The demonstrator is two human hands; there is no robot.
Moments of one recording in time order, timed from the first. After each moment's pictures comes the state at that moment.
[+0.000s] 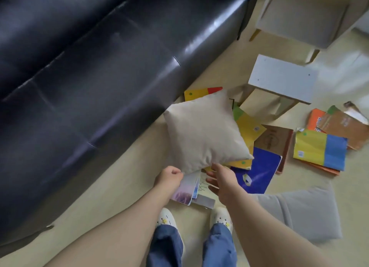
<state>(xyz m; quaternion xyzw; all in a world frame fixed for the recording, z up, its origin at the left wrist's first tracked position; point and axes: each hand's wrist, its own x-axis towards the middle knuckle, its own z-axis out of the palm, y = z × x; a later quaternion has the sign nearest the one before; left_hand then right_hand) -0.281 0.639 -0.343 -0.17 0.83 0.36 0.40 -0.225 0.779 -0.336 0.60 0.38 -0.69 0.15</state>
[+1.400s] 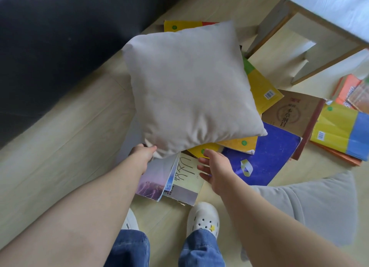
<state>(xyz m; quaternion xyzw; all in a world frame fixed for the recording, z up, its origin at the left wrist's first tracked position) -0.306 0.672 -0.735 -0.35 0.75 0.36 0.42 -0.215 0.827 -0.666 0.65 0.41 -0.61 0.20</state>
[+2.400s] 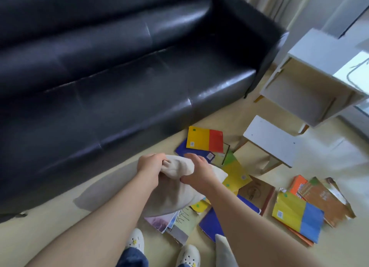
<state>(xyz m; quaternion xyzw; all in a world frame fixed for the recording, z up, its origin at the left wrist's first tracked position) -0.313 0.697 -0.303 -0.38 0.69 0.57 0.23 -0.262 0.824 -0.299 0.17 0.87 -0.39 0.26</state>
